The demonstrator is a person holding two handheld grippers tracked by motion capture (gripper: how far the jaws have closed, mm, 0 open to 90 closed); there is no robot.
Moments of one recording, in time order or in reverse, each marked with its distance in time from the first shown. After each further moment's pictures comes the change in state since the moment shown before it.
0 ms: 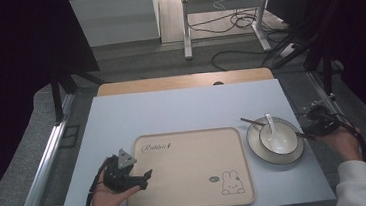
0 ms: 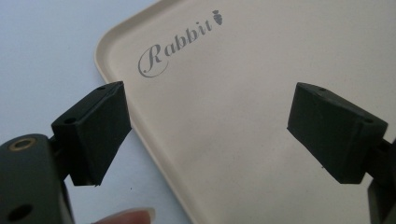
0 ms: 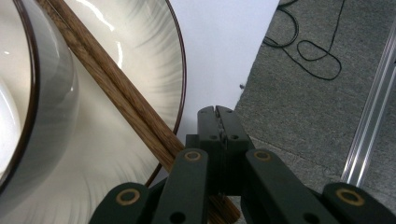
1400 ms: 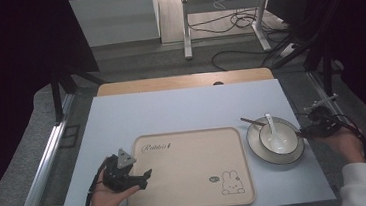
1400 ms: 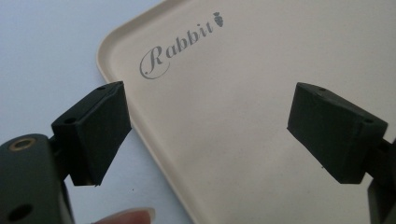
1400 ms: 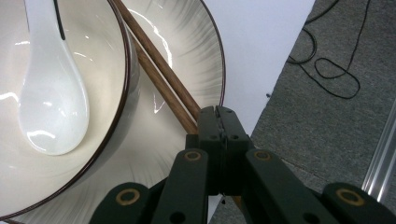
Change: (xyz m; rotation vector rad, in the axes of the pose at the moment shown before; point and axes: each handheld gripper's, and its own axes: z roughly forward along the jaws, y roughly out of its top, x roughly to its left) left arm 0.001 0.000 -0.001 -0.006 0.001 -0.002; right arm 0.010 -0.001 -0.016 -0.055 0.074 -0.049
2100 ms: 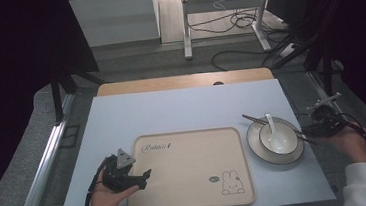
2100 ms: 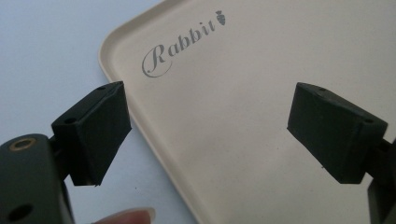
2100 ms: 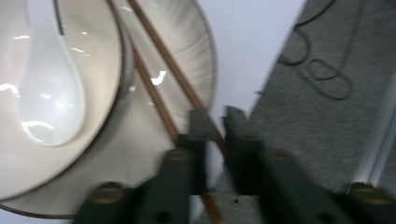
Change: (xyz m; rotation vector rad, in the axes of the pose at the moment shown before) left arm 0.001 -0.001 0.000 0.003 0.003 0.004; right arm -0.004 -0.001 -0.011 0.006 -0.037 -0.035
